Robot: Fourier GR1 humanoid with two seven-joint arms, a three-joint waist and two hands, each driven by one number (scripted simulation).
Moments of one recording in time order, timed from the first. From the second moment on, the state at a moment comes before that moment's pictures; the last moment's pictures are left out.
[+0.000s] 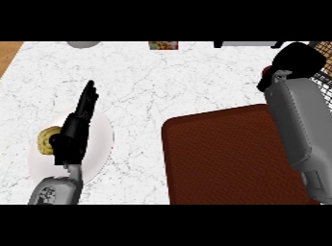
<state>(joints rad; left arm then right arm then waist) -0.15 0.03 -0.07 -1.56 -0.17 0.16 0.05 -0.85 -0.21 -0.13 -0.94 1.35 0.23 1.06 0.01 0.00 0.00</state>
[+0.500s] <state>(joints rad) -0.13 0.03 -0.07 -1.56 -0.17 0.16 0.05 -1.05 -0.29 -0.19 -1.09 1.41 0.39 1.06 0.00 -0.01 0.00</state>
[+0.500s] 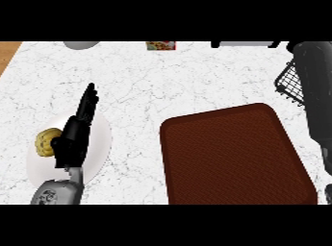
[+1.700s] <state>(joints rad) -0.14 0.02 -0.08 -1.56 -0.17 0.16 0.04 -1.17 -0.56 -0.40 -0.73 1.44 0.19 0.94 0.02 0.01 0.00</state>
